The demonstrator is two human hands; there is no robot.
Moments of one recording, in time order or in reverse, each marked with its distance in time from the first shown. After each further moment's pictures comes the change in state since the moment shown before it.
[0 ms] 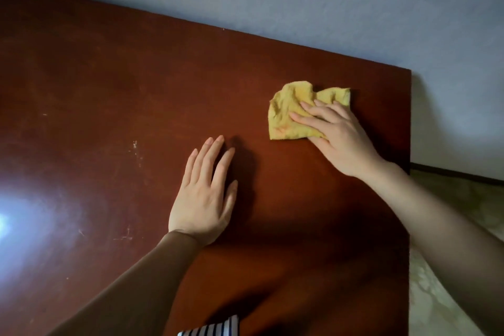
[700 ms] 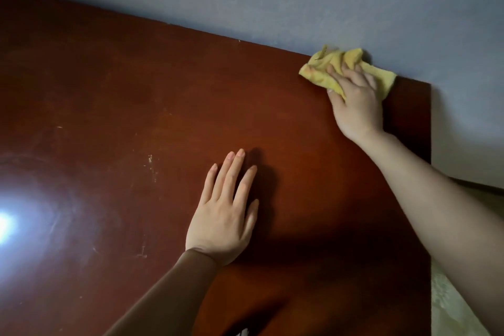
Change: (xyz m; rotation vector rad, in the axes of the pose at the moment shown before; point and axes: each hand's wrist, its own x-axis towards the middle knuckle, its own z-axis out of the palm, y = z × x) left_hand 0.002 0.005 -0.002 0.065 -0.042 0.043; right_hand 0.074 0.024 0.000 -0.061 0.228 0.406
